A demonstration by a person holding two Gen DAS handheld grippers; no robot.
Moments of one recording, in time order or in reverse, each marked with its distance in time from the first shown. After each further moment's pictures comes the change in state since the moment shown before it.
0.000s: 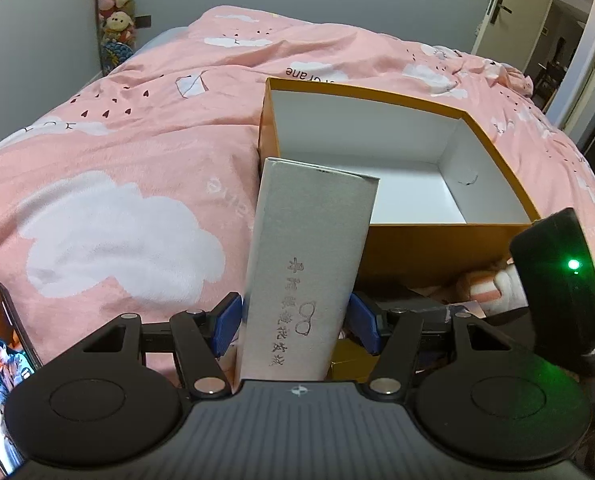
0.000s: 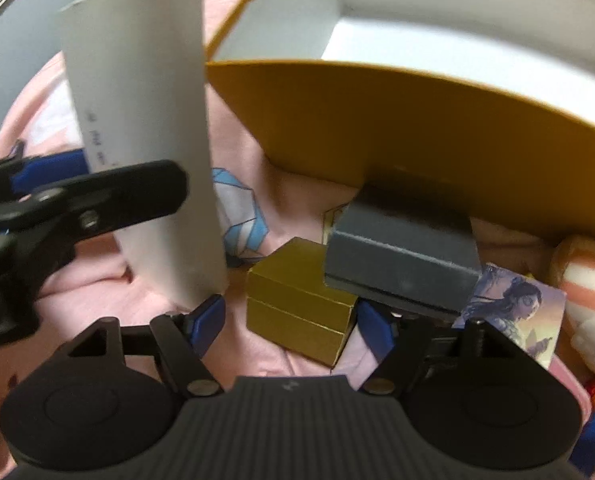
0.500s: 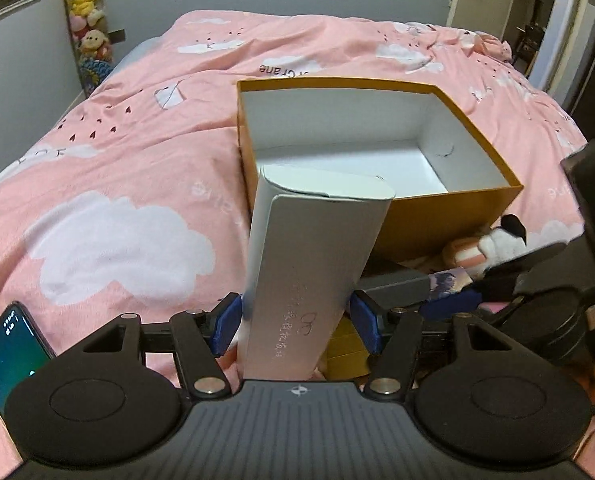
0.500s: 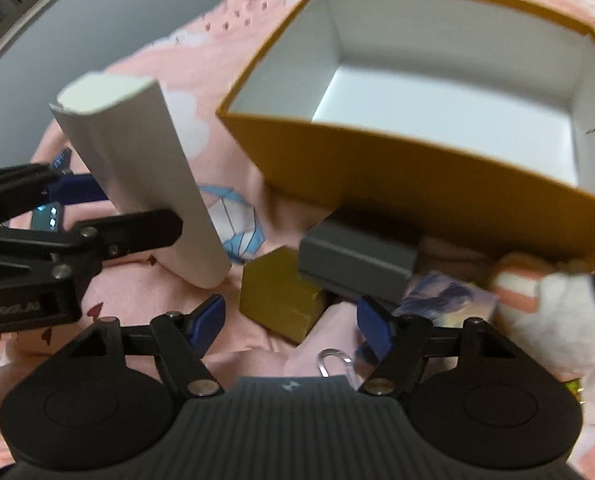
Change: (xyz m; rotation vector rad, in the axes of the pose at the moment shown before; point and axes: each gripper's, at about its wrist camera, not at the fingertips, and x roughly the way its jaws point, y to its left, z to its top) left arm -0.016 -0.016 0.000 0.118 0.035 0.006; right arm -0.055 -0.020 -0.012 -0.076 -0.073 0.042
